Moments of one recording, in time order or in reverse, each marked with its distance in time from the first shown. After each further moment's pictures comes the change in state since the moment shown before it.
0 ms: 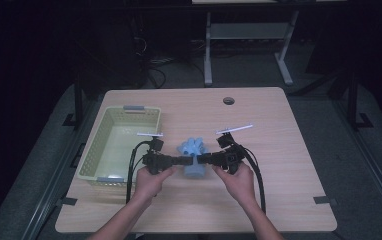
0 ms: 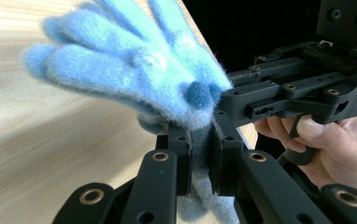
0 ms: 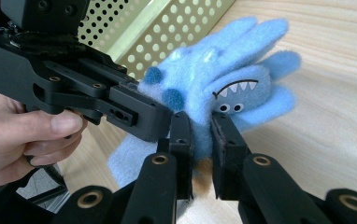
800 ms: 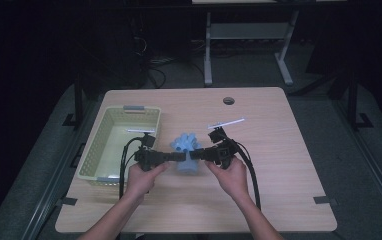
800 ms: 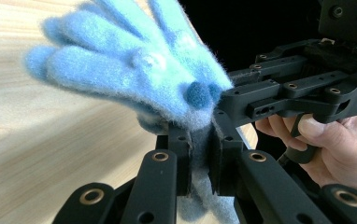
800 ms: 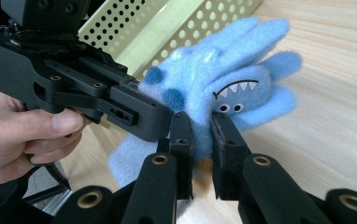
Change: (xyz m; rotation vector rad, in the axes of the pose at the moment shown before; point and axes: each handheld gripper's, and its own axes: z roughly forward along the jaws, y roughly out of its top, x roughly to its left) left arm 0.000 0.008 -0.024 -0.020 0.013 0.003; right arm 0.016 0.018 0.008 0.006 0.008 -0.029
